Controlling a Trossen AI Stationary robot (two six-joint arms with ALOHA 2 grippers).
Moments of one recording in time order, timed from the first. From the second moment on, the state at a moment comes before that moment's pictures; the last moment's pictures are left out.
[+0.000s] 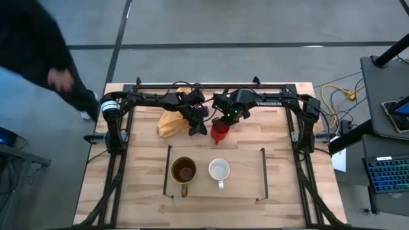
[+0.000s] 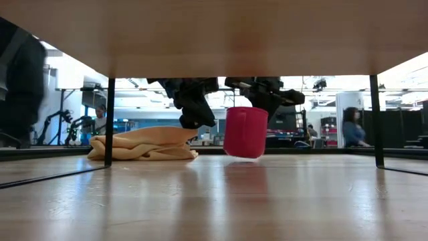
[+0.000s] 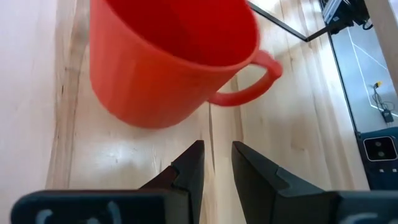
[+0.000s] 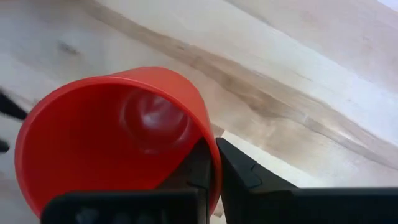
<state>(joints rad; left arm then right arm) 0.41 1.85 1.19 -0.33 0.72 0.06 -0.30 1.89 1.45 -0.96 -0.10 0.80</state>
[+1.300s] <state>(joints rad) 0.40 1.80 1.18 -0.36 0.70 0.00 0.23 1.46 1.69 -1.57 -0.09 1.28</state>
